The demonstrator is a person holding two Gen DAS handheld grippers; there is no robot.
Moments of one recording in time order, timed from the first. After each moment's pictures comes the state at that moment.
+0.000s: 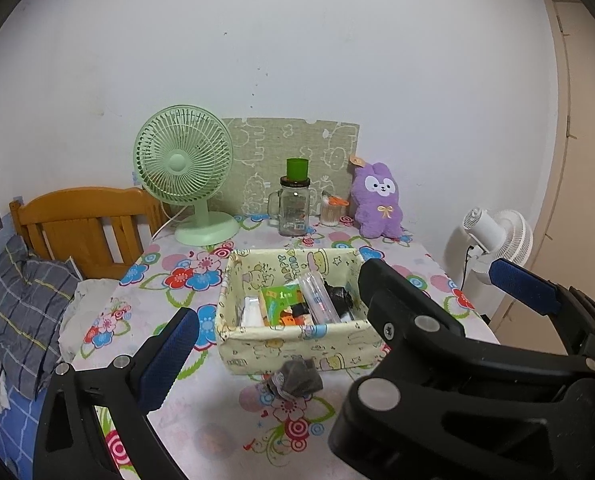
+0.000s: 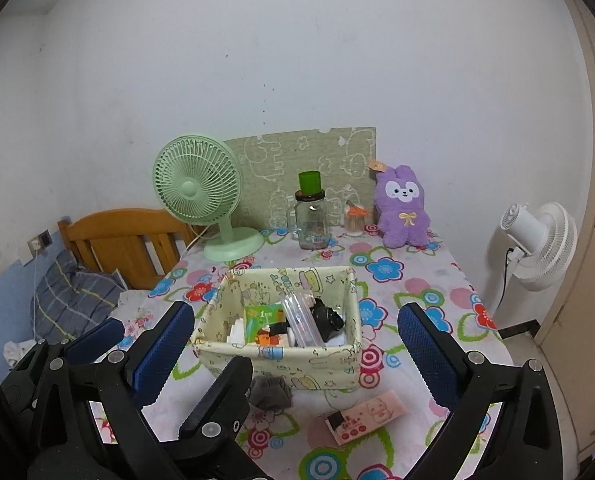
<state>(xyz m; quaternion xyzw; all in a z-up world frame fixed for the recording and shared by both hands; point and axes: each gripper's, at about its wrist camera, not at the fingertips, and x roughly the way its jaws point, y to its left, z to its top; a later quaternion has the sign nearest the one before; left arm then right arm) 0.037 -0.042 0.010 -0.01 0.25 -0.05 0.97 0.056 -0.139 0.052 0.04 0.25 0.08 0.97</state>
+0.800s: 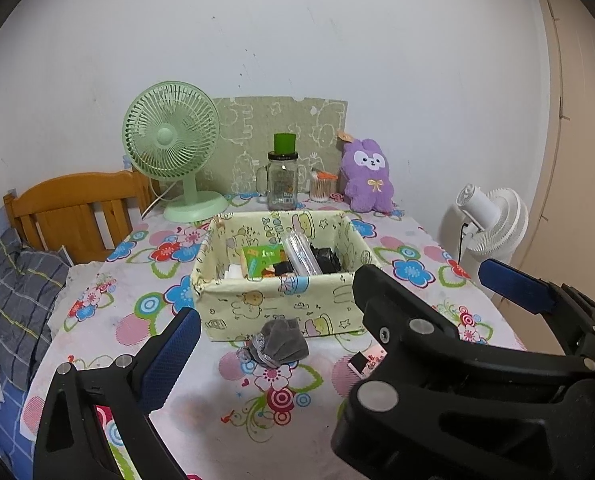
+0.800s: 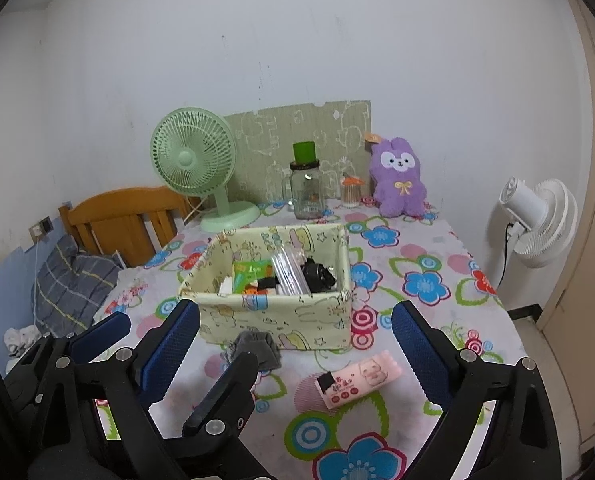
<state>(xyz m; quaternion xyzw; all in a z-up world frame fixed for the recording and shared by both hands) 0.025 -0.058 -0.032 0.00 0.27 -0.06 0.96 0.042 -0.155 0.005 0.04 0.27 0.08 0.96</state>
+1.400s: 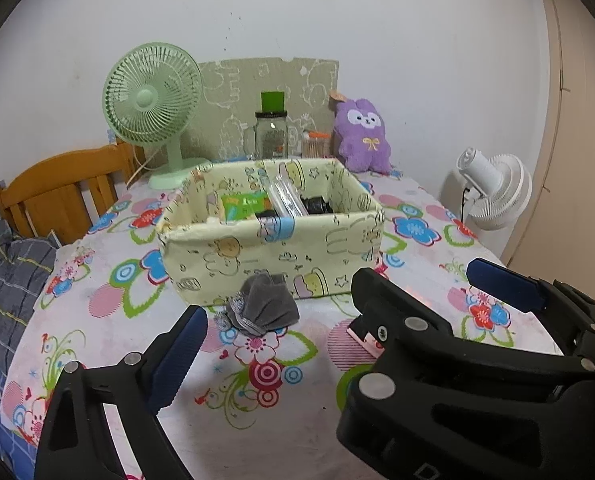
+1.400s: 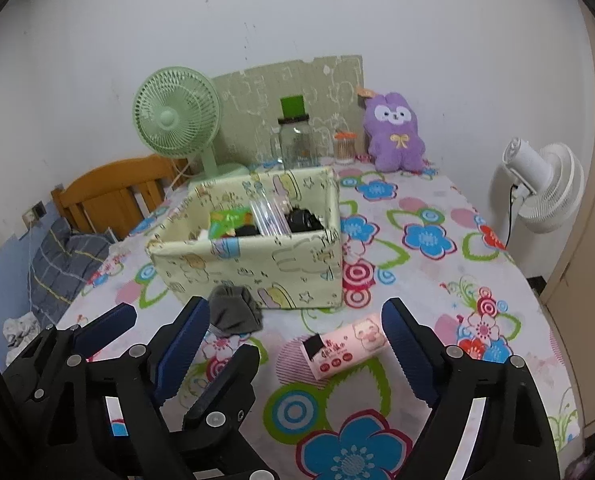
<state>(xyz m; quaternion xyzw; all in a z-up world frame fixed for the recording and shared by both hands) 0.043 -0.073 -0.080 0.01 0.31 -0.07 0.95 0.058 -0.167 -0.049 0.05 0.33 0.08 0.94</state>
